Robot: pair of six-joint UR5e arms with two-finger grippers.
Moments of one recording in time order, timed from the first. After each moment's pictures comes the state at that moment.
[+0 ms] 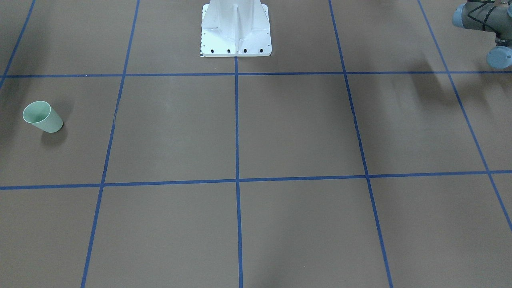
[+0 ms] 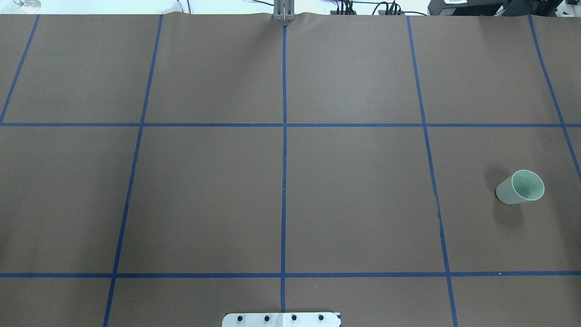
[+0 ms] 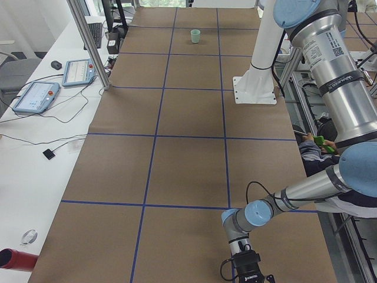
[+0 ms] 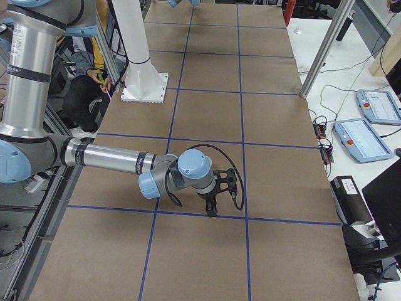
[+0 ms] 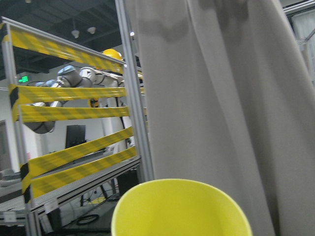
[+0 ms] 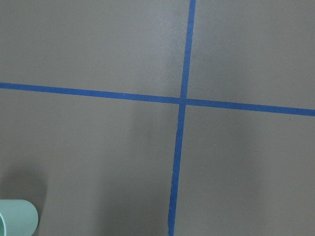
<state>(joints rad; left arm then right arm) -0.76 -1.08 -1.35 -1.56 -1.20 -2.38 1.55 -1.80 1.69 -1.07 2.39 0.20</state>
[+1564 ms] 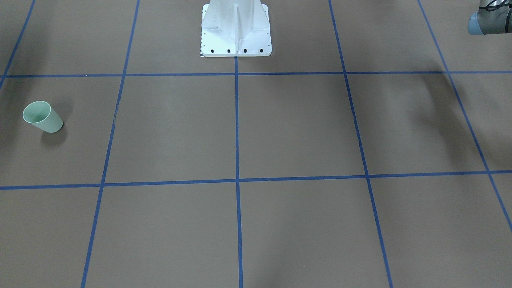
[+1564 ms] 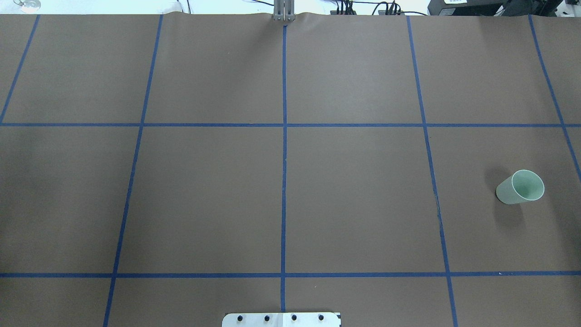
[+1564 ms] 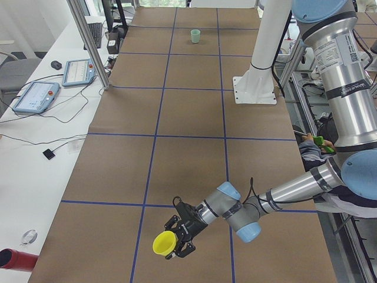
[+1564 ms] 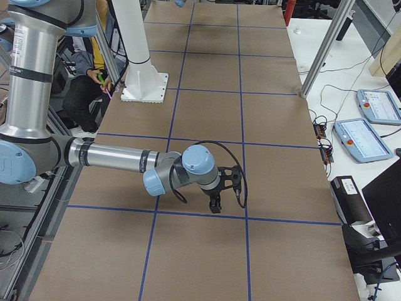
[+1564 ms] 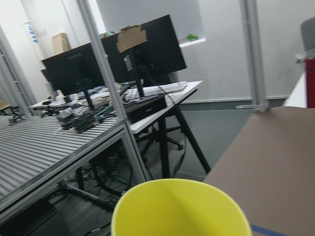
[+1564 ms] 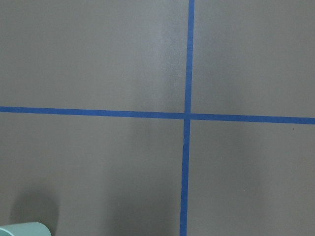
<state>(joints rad) -1.03 -1.23 -1.29 -2.97 -1.10 -1.02 1.55 -1.78 1.69 -1.07 2.39 0.28</state>
